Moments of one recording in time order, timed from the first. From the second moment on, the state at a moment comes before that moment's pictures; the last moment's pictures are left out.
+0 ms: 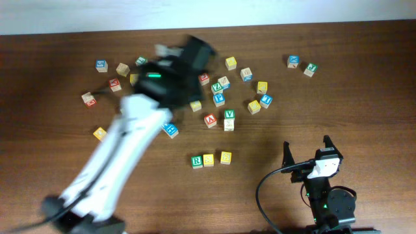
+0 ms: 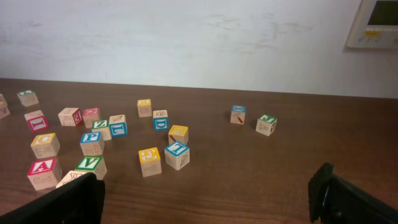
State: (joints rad) left arm -0.52 1.72 1.89 -1.30 -0.29 -0.68; right arm 0.09 0.01 0.01 -0.07 0.01 0.00
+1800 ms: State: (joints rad) left arm -0.02 1.66 1.32 -1.20 0.08 -0.37; right arm 0.15 1.44 1.23 -1.22 -0.69 0.01
